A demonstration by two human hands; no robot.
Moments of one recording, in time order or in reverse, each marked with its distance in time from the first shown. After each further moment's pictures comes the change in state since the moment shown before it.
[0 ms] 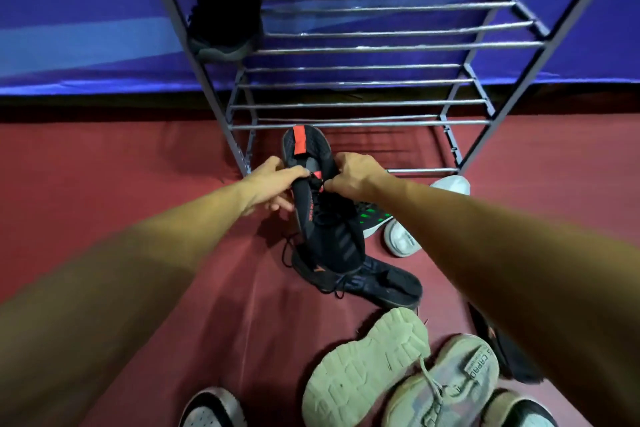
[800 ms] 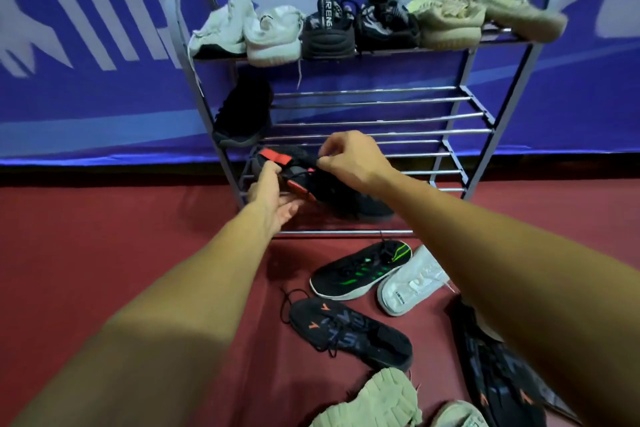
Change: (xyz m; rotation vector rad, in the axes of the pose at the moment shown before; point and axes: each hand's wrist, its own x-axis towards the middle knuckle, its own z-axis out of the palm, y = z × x) left_hand -0.044 0.094 -0.006 -0.904 0.276 -0.021; right_hand -0.036 -0.050 -0.118 0.133 0.385 -0.327
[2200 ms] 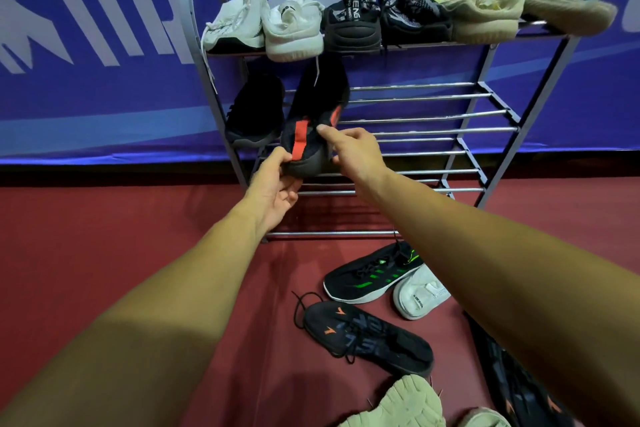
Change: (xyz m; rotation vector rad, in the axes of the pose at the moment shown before) left_hand 0.016 0.026 -0.024 -0.045 -0.190 0.053; right_hand 0.031 -0.018 0.050 0.805 0.216 0.297
